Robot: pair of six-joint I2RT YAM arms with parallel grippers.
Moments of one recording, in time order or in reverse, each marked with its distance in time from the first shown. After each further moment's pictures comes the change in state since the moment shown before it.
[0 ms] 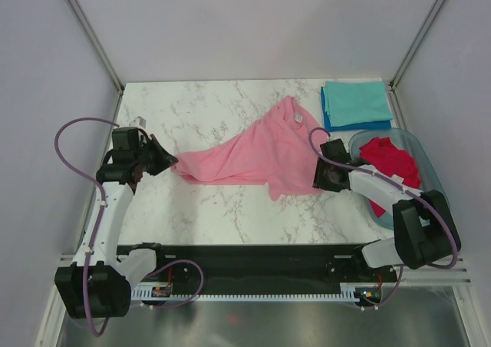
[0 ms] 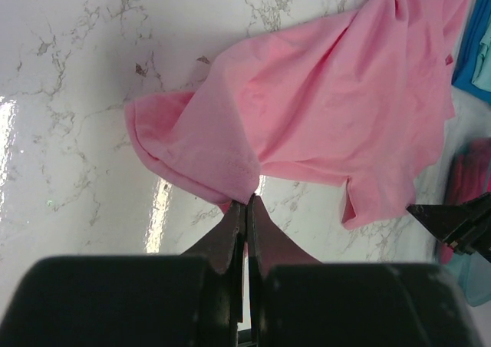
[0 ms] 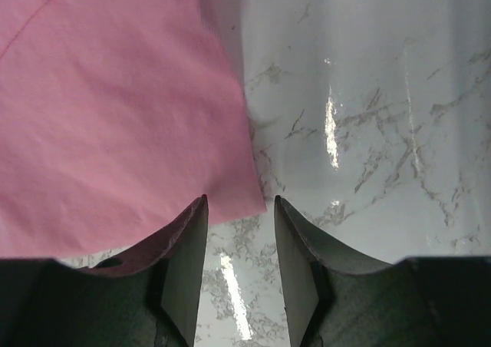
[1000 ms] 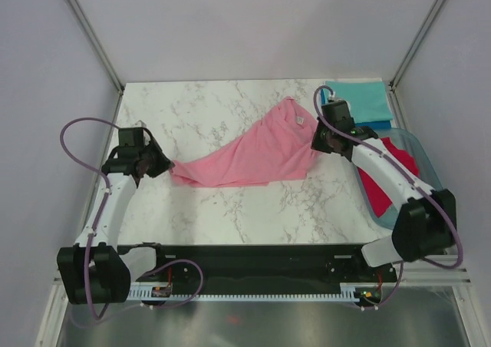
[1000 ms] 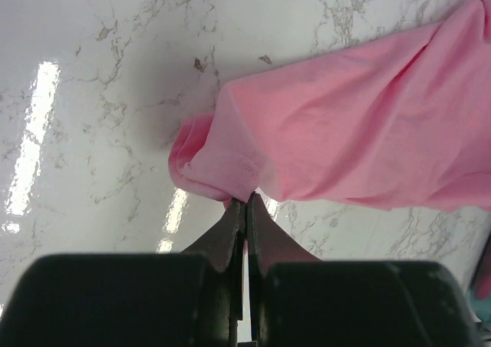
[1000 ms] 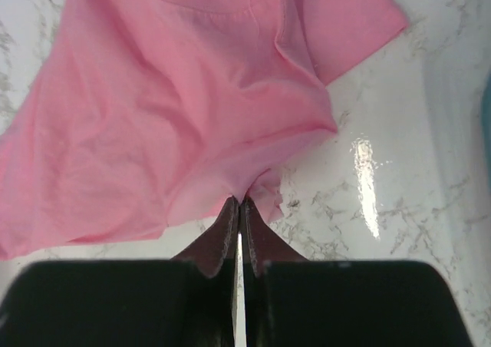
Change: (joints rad) left arm 0.000 0.087 -0.013 0.001 -0.107 0.000; right arm 0.000 -0.005 0.401 -0.117 0.011 0.017
